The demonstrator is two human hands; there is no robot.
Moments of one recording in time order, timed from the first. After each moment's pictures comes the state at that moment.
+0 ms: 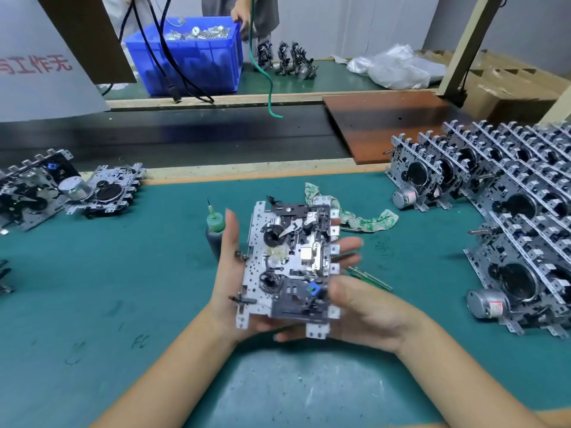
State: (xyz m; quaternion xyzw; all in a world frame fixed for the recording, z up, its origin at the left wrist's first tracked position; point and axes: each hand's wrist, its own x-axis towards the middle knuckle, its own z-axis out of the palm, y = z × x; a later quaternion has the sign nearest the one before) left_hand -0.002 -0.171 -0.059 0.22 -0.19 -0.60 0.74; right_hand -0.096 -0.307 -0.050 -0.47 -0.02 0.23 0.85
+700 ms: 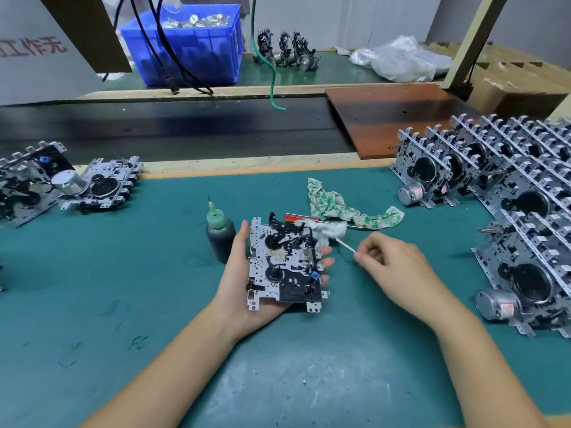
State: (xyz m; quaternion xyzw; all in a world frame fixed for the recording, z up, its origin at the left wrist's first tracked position) left_hand 0.015 -0.175 -0.090 0.29 0.00 -0.53 0.80; right_hand -0.087 -0.359 -0.066 -0.93 0.24 -0.04 0.29
